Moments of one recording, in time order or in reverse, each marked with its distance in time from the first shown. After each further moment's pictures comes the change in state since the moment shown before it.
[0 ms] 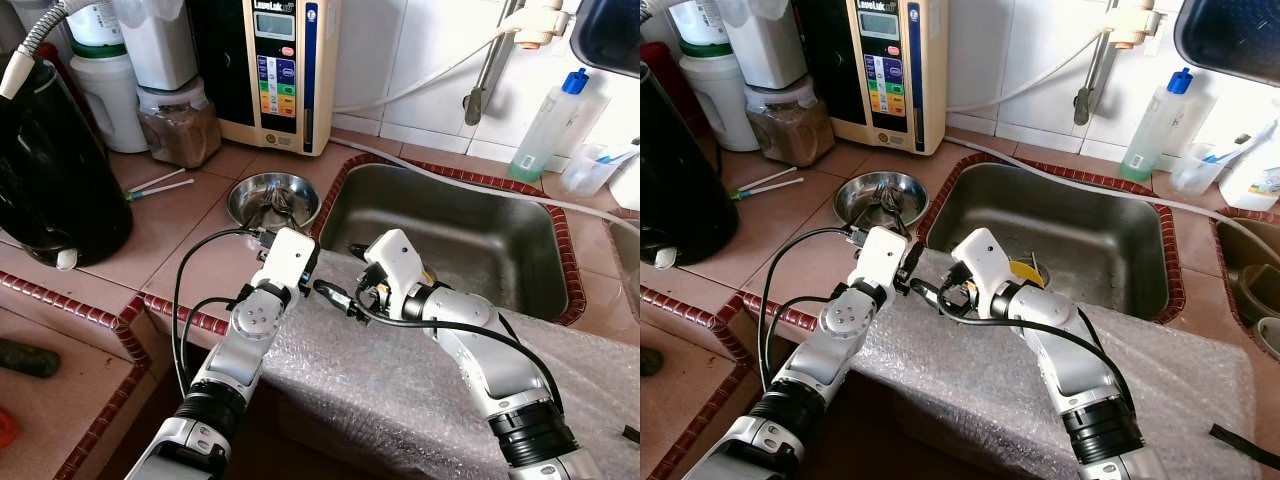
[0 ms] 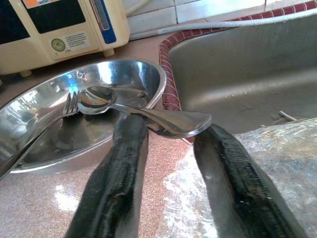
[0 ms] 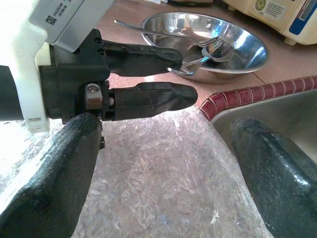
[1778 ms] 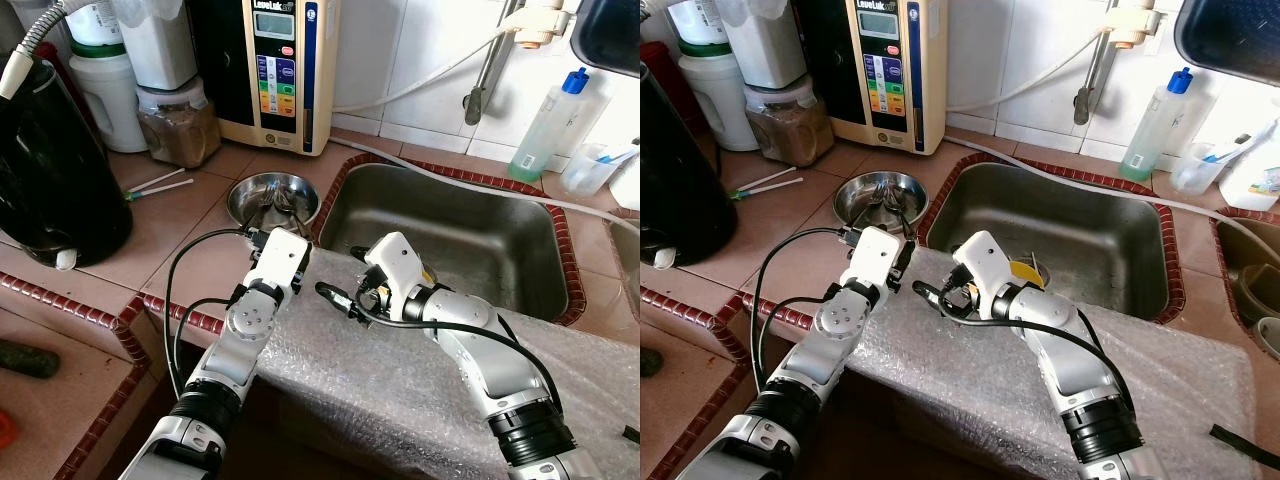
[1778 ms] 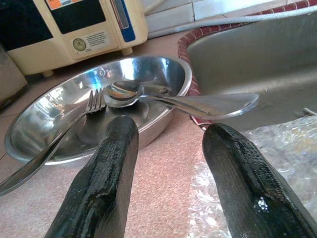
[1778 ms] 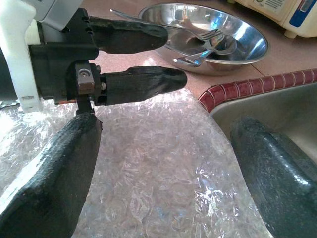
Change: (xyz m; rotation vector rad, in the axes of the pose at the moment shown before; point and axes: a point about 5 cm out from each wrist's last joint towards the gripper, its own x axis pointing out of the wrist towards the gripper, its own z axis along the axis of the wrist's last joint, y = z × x) left arm -0.002 0.013 -0.006 0.049 0.006 0.064; right arm 0.001 -0.002 -0.005 -0.004 0.015 -0.005
